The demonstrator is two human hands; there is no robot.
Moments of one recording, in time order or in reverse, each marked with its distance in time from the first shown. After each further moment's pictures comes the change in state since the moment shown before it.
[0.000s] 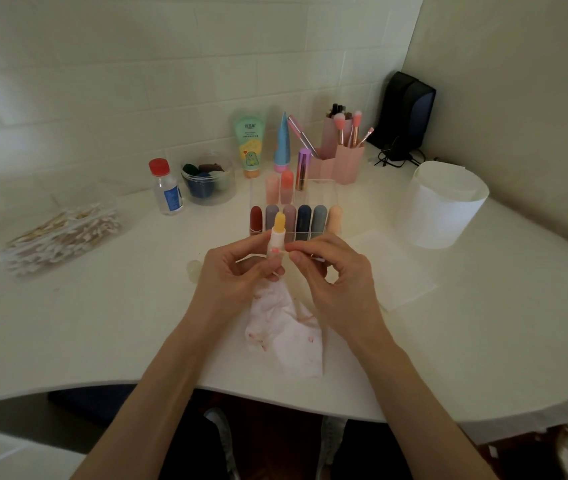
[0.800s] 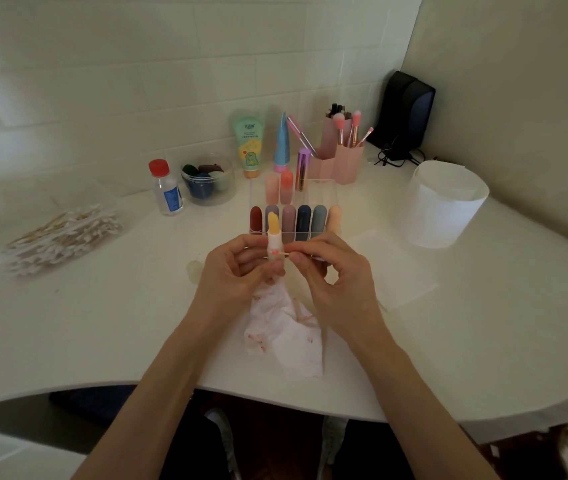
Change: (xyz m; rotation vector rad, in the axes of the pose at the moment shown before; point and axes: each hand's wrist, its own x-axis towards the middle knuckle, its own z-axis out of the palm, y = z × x) left_hand 0.002 0.000 0.000 -0.090 -0.005 -0.031; right_hand -0.001 0.000 0.000 0.017 -0.006 -0.011
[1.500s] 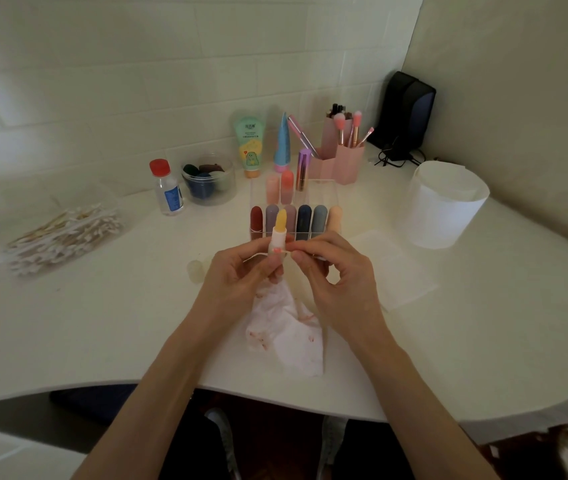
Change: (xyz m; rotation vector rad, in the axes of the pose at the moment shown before) left_hand -0.002 -0.004 -0.002 0.165 -0.065 0.091; right_hand 0.000 -0.001 -0.001 -0.020 0.026 -0.014
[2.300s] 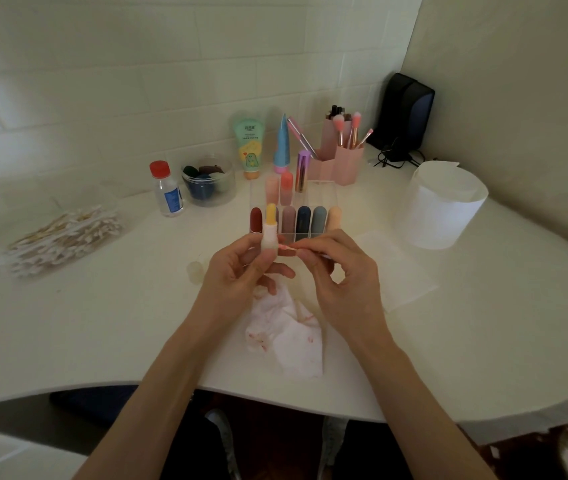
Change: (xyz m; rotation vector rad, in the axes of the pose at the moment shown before) left_hand 0.000 0.004 0.001 -0.103 0.003 -0.033; right_hand 0.000 -0.005 -0.002 -0.043 0.051 -0.015
